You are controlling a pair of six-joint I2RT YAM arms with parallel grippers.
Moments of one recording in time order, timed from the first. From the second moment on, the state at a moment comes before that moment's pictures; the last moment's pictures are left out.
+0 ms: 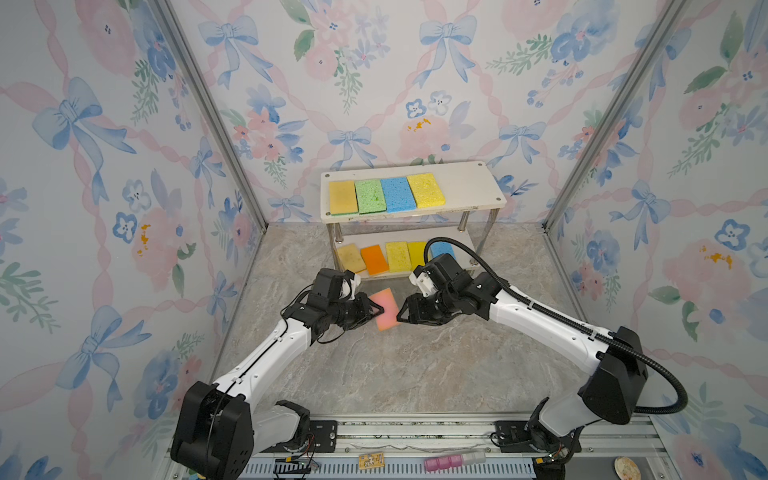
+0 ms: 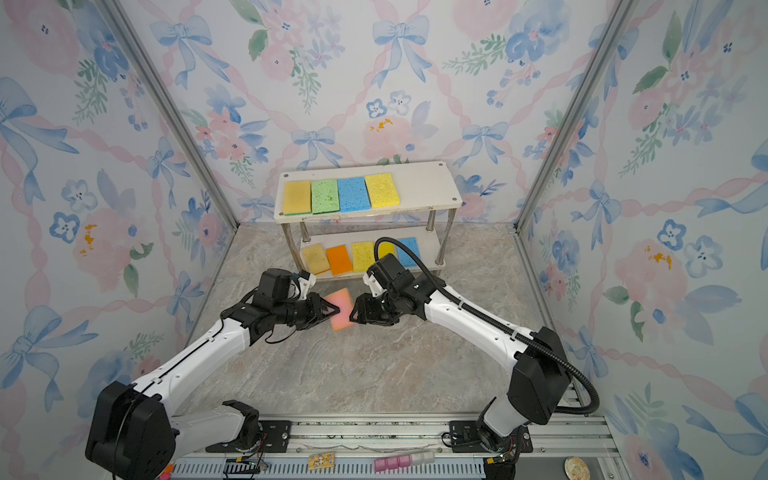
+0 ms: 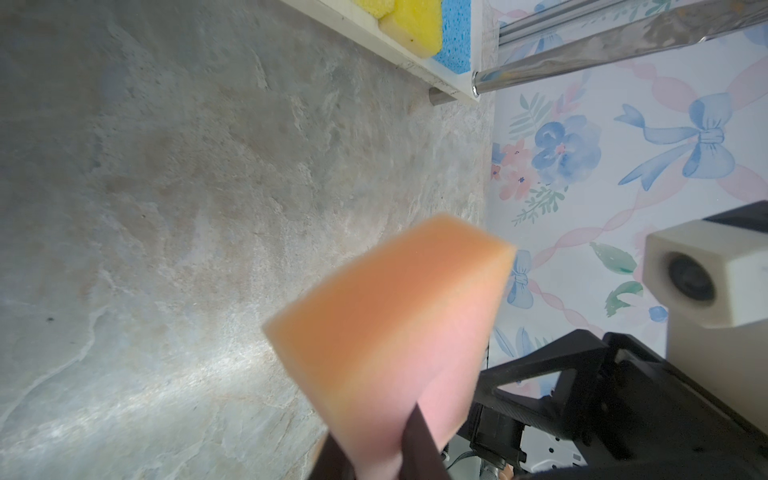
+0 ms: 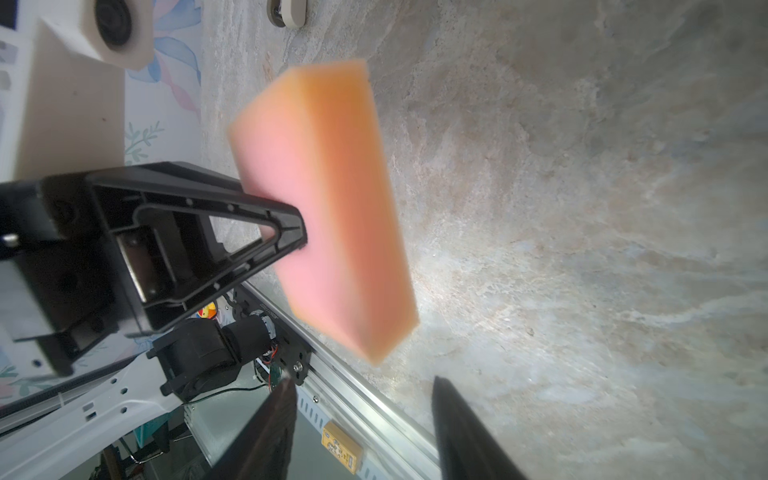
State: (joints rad) left arm -0.36 1.20 0.80 -0.36 0.58 -0.80; right arm 0.81 1.58 1.35 -0.73 -0.37 0.71
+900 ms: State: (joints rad) left arm -0.37 1.17 0.79 -0.36 0.59 -0.83; right arm 0.83 1.61 1.36 -0.70 -0.37 0.73
